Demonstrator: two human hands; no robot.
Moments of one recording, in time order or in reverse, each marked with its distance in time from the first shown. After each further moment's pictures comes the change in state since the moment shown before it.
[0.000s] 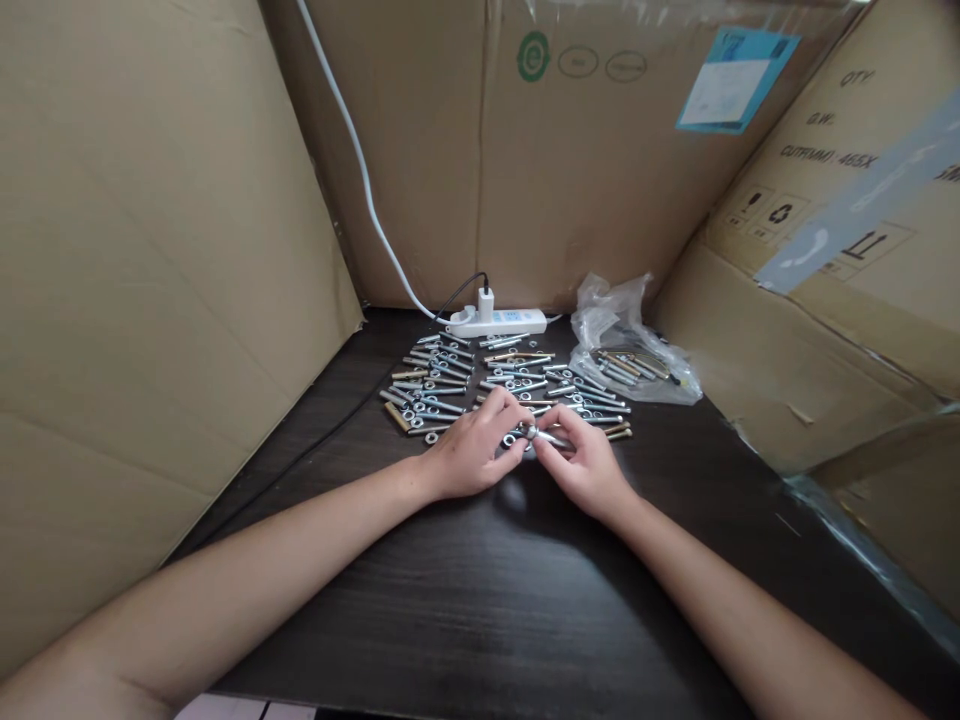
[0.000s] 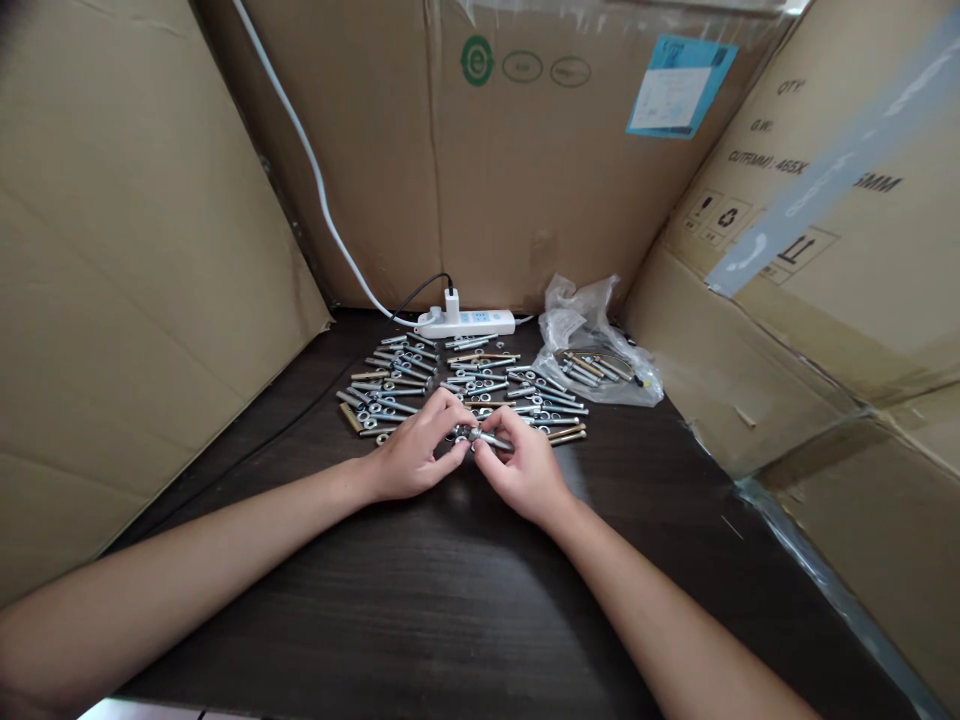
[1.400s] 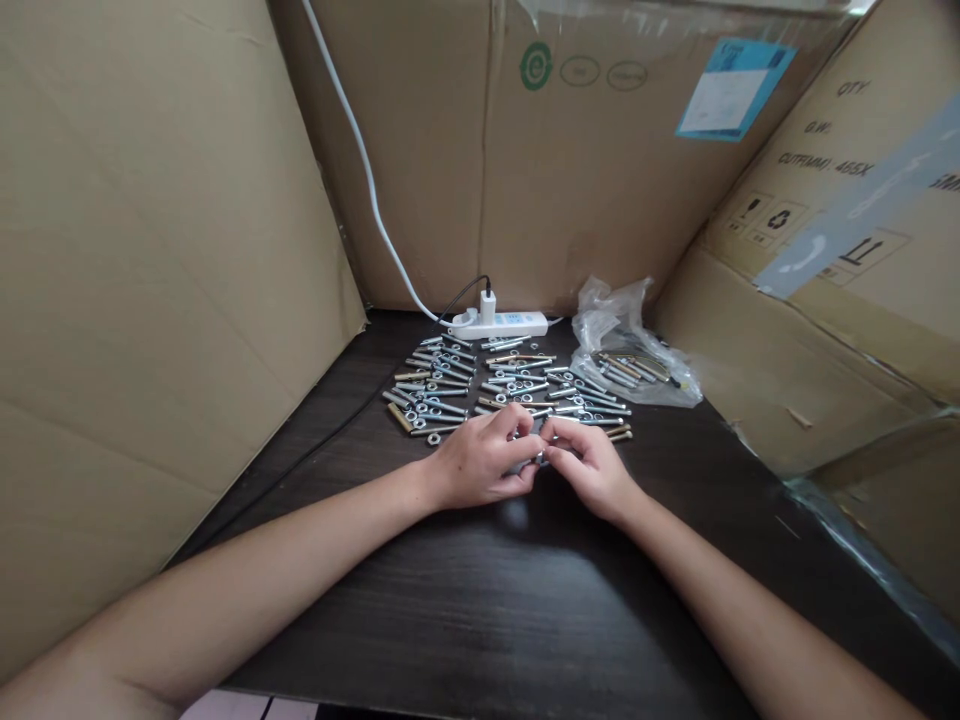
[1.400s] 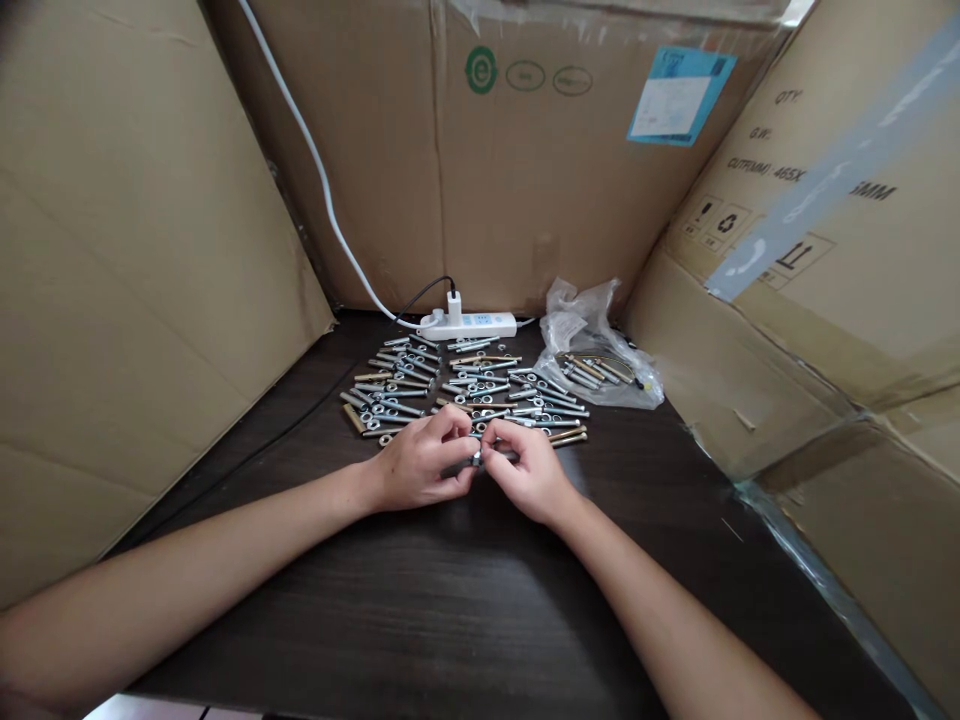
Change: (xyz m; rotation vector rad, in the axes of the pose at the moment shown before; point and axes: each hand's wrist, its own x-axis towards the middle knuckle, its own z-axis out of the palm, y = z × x) left_hand -0.002 0.003 0.002 0.268 0.079 0.265; right_hand 0.003 -0.012 -0.012 -0.050 -0.150 -0.097
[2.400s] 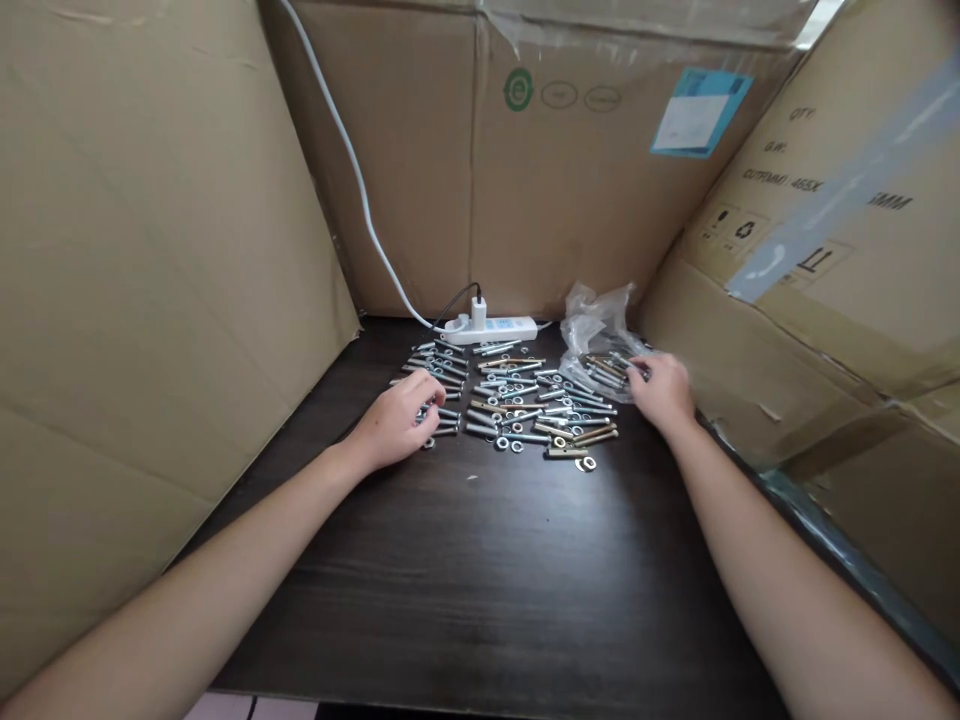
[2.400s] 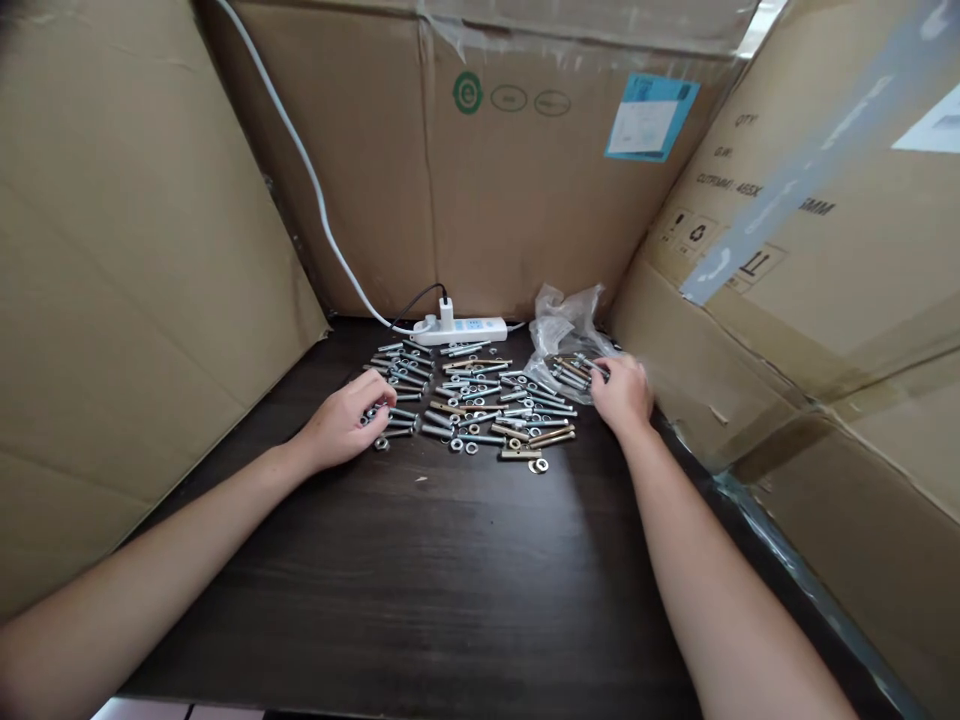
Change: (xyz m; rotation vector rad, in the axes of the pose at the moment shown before) left_hand -0.032 -0.050 -0.057 0.051 -0.086 -0.379; right_hand 0.031 0.128 -0.132 -0.900 0.626 0.245
